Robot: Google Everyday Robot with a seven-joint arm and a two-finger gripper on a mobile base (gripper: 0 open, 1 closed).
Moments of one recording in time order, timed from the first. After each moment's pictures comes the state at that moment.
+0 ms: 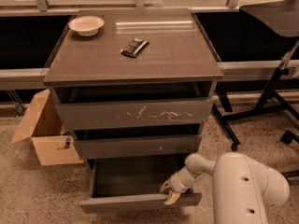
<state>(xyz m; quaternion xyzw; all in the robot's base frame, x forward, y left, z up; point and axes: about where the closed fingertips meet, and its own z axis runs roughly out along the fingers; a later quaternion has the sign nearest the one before) 0.534 -0.102 0.183 -0.76 0.57 0.24 0.19</state>
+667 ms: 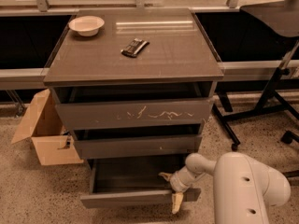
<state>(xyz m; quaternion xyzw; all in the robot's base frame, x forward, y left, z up) 0.529 -0.102 0.183 -0.76 0.57 0.24 0.19</state>
